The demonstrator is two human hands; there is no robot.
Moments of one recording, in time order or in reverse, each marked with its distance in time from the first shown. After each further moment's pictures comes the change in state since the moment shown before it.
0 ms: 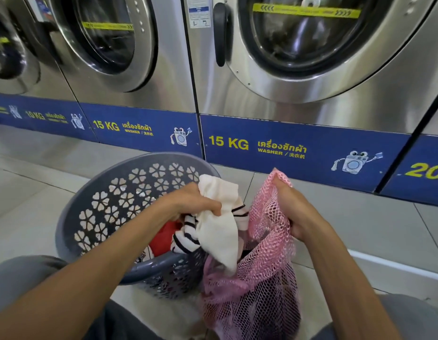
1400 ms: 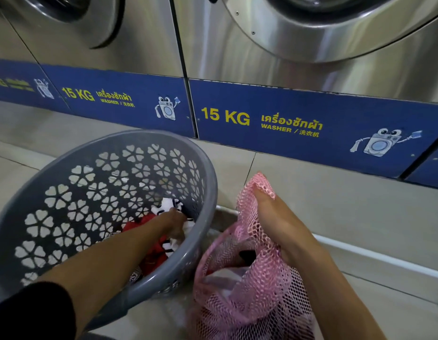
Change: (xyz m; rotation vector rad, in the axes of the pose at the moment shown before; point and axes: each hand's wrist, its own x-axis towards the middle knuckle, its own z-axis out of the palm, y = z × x) left_hand 0.194 -0.163 0.059 0.477 -0.139 -0.253; right_hand 0.052 0.033 0.031 -0.298 0.015 0.067
